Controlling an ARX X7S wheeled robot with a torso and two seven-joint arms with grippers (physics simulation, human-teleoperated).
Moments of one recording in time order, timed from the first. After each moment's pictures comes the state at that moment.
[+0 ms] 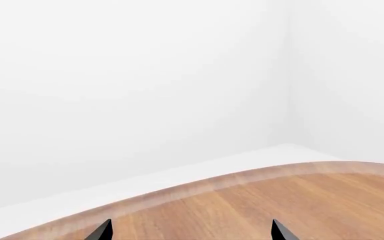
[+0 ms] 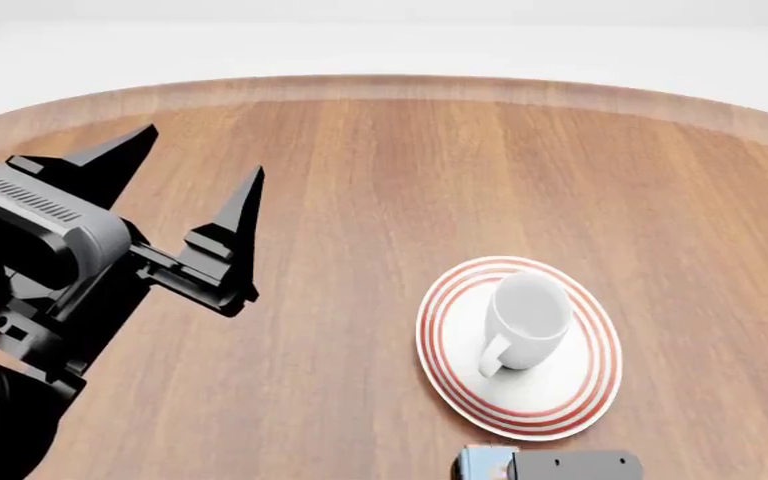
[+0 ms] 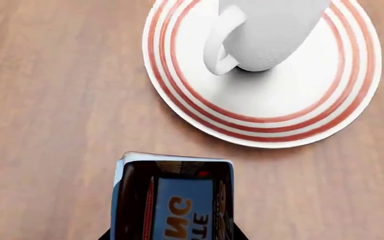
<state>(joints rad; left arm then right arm) -1.00 -1.17 1.06 0.58 -1.12 0.12 -0.48 0.52 0.81 -1.34 -0.70 1.32 0.13 1.39</state>
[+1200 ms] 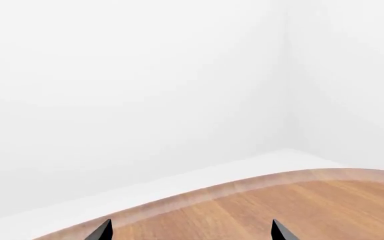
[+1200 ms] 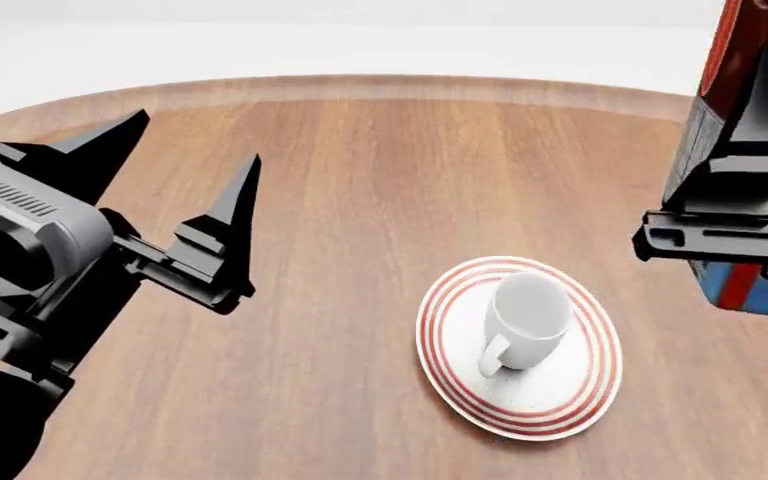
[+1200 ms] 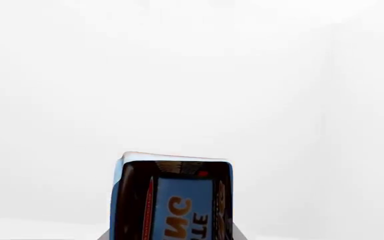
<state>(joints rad) -1.02 -1.19 1.03 0.62 -1.13 0.10 -0.49 2.25 1.23 -2.08 -1.05 1.25 0.01 1.57</state>
